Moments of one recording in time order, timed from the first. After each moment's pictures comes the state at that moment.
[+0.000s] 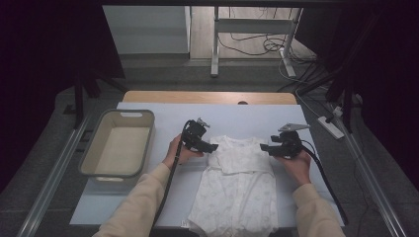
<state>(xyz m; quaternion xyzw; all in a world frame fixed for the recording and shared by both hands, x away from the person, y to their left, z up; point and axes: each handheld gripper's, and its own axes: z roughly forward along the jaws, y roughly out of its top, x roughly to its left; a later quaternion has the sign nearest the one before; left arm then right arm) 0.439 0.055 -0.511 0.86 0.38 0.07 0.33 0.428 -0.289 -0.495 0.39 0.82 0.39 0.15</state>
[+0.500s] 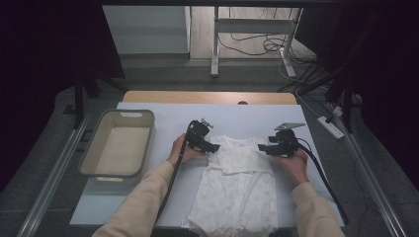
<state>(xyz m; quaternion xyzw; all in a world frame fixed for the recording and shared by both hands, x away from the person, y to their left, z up) 0.453 0.044 -0.526 0.87 0.38 0.07 0.31 0.440 -0.284 -0.505 0.39 0.83 0.37 0.14</state>
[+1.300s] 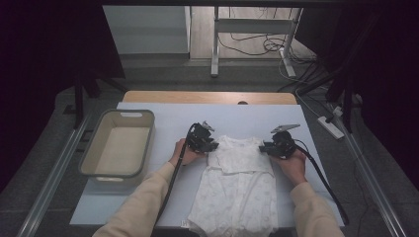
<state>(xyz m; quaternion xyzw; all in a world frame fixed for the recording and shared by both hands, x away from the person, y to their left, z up) 0.442 0.041 -0.528 0.87 0.35 0.07 0.34 0.442 -0.279 -0.515 0.38 0.85 0.34 0.12</state>
